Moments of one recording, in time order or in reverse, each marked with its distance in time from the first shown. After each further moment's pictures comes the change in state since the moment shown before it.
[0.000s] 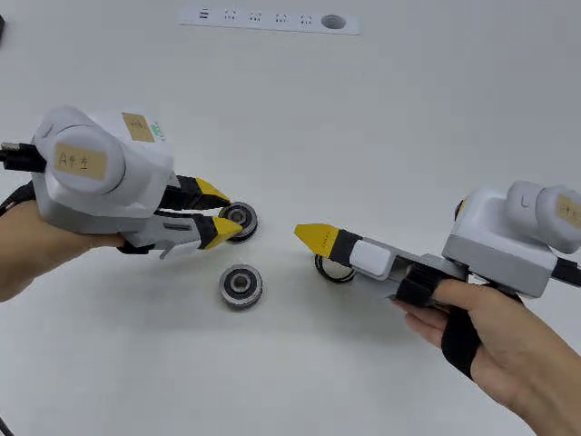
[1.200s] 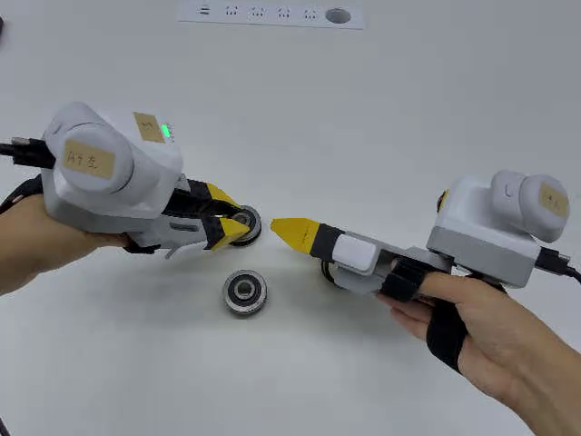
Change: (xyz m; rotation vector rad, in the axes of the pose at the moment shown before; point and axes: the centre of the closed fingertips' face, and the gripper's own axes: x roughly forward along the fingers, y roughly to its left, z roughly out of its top) left arm 0.007 -0.001 0.000 0.032 0.027 -0.054; right arm 0.028 0.013 -0.001 0.031 0.033 0.070
